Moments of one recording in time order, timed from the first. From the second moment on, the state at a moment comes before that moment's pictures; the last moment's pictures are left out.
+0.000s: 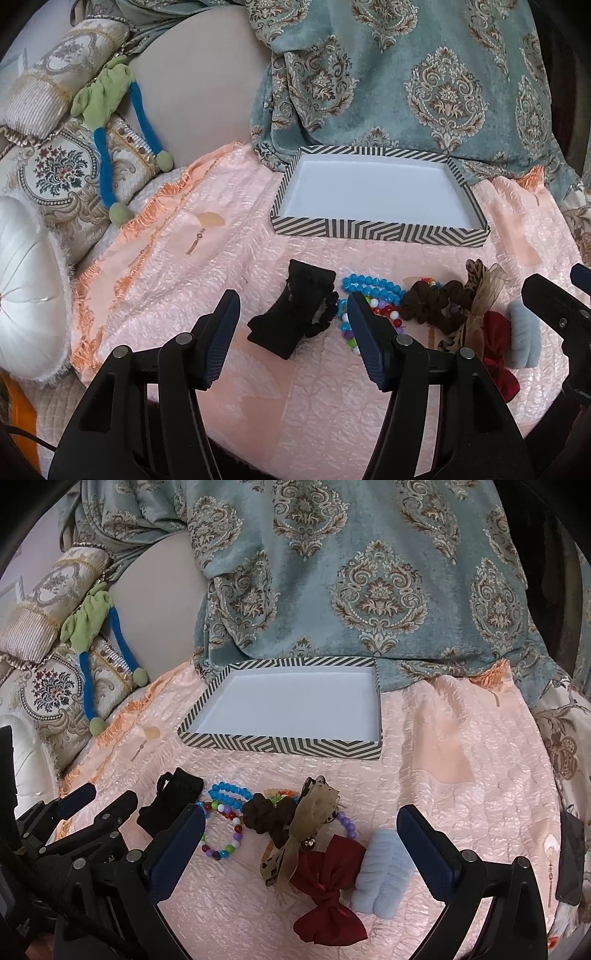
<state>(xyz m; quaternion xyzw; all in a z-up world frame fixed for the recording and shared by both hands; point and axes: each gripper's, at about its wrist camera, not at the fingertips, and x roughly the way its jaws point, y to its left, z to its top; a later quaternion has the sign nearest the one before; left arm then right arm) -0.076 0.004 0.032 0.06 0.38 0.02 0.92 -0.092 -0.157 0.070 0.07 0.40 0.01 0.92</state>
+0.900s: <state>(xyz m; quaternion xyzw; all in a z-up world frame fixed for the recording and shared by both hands) -0.090 0.004 0.046 0.05 0.37 0.02 0.93 -0.111 -0.153 0.090 0.05 0.37 0.00 0.93</state>
